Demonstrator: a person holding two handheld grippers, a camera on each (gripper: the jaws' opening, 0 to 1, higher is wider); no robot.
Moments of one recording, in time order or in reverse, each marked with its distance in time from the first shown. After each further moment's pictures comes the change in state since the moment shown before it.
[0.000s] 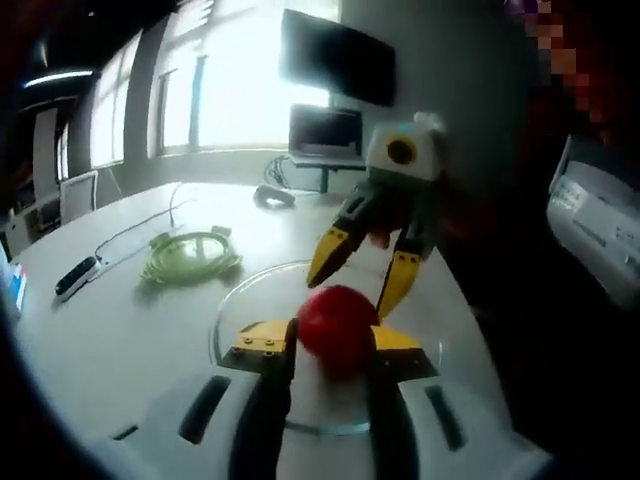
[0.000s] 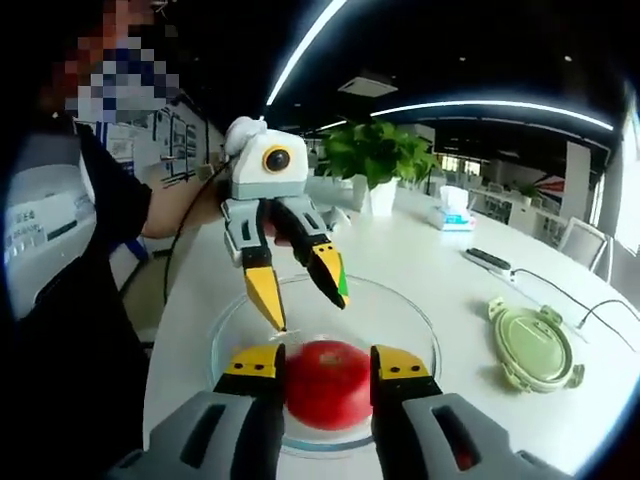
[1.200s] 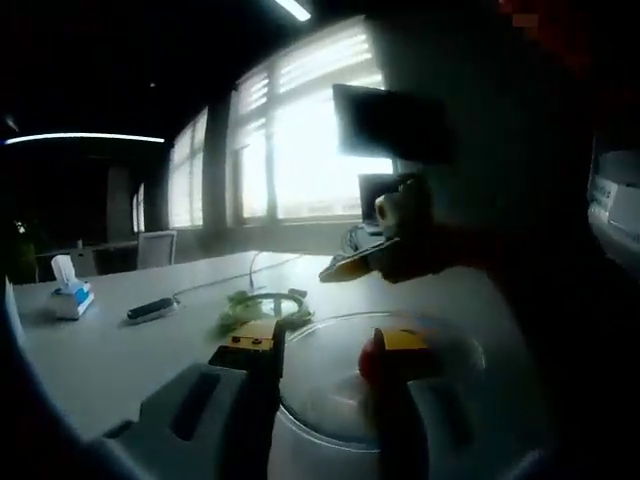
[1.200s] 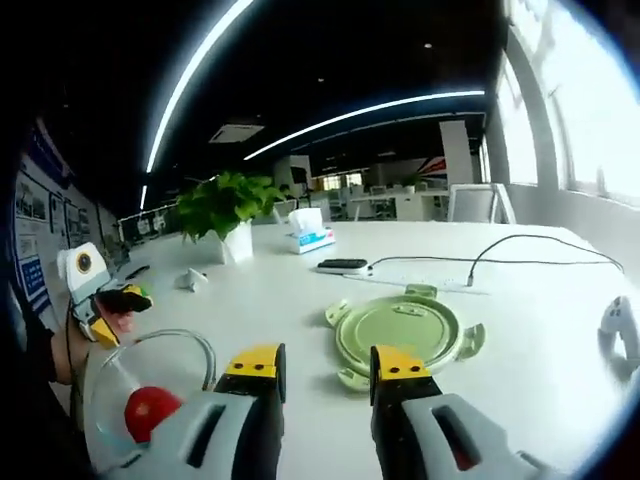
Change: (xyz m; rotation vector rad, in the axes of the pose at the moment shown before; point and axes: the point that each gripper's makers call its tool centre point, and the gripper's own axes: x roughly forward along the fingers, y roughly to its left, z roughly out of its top) left arm -0.030 0.026 0.028 0.070 -0.320 0.390; right arm -0.041 -0.166 -0.018 0.354 -0.150 -0.464
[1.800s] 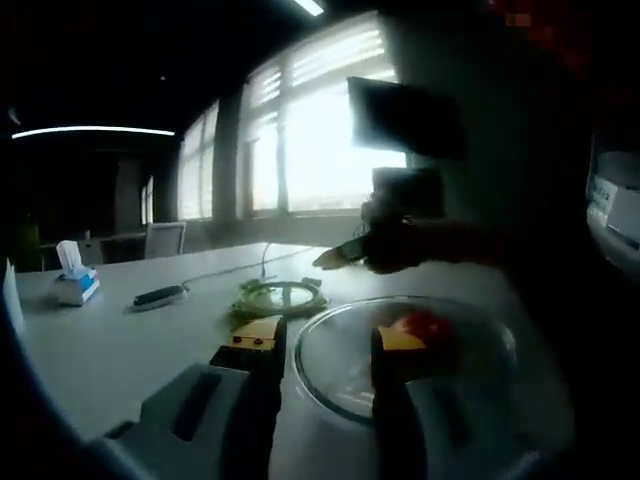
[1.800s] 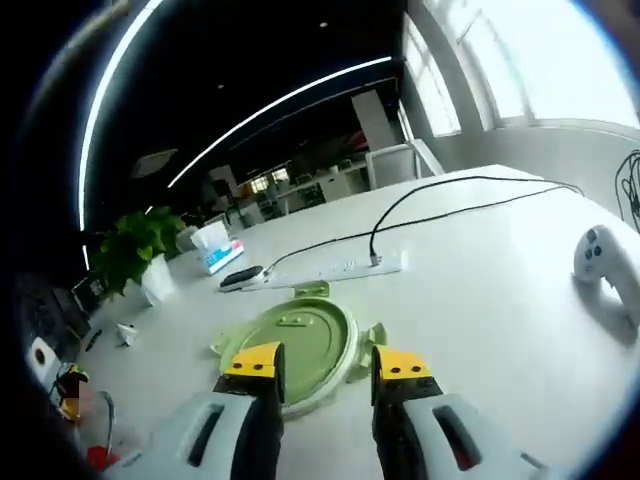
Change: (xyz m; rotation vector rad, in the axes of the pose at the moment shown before) left arm 0.005 0.016 -0.021 -0.035 0.025 0.029; right arm 0.045 -0.143 -0.015 0.324 0.069 -0.231
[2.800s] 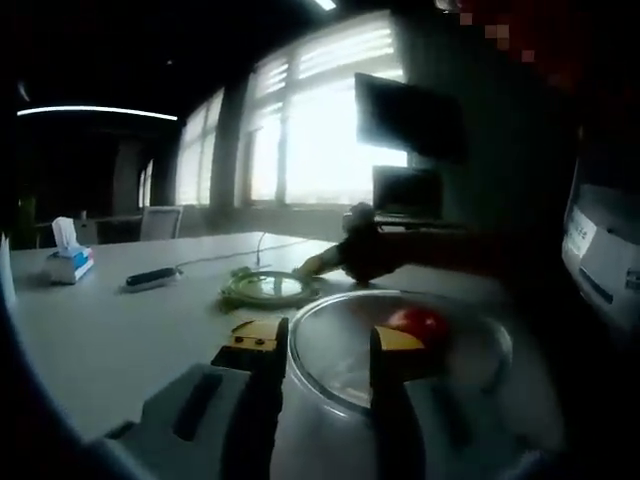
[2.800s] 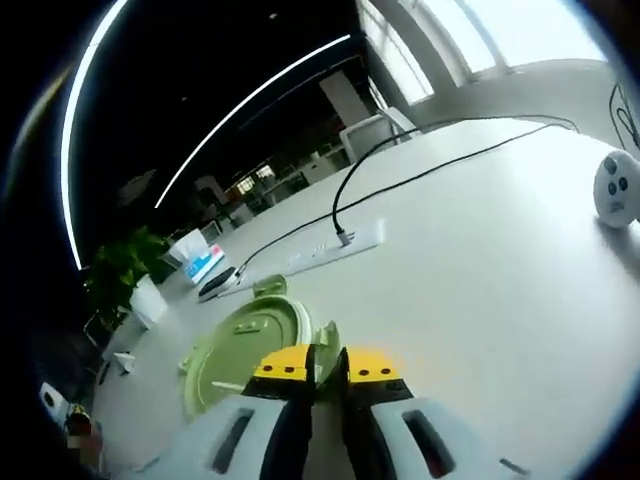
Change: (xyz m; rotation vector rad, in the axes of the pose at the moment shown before) left arm -0.002 0.000 -0.011 -0.069 0.023 -0.015; right arm 0.040 -0.015 -0.015 0.140 0.037 0.018
